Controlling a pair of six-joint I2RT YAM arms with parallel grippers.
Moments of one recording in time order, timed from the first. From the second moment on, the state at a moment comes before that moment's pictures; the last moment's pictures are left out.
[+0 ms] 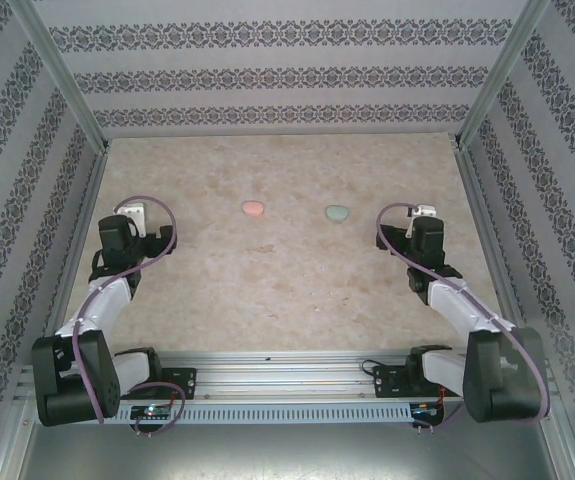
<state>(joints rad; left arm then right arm) 0.21 1.15 0.50 0.09 0.09 0.00 0.03 1.22 0.45 0.20 0.11 0.17</state>
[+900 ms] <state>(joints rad) 0.15 1.35 0.35 0.60 0.17 0.01 0.02 1.51 0.36 0.80 0.12 0.07</state>
